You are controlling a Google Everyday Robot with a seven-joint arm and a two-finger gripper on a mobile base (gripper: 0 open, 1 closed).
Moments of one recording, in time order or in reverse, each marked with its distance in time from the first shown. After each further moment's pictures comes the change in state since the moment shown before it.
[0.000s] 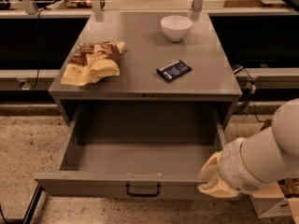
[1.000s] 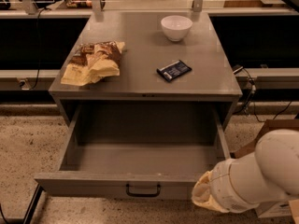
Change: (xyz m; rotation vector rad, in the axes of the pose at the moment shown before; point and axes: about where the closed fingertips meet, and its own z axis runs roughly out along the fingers) arm 0.013 0.026 0.041 -0.006 0.012 -0.036
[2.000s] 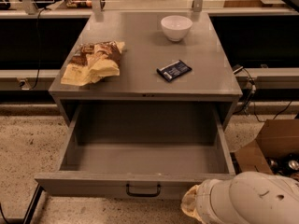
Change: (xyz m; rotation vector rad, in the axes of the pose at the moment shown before) arm 0.014 0.005 0.080 0.118 -0.008 0.065
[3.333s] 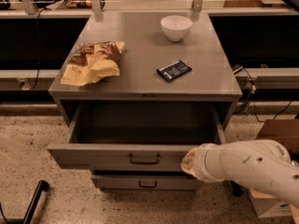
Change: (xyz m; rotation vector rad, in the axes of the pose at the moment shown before) arm -0.009 -0.111 0.018 0.186 -0.016 -0.028
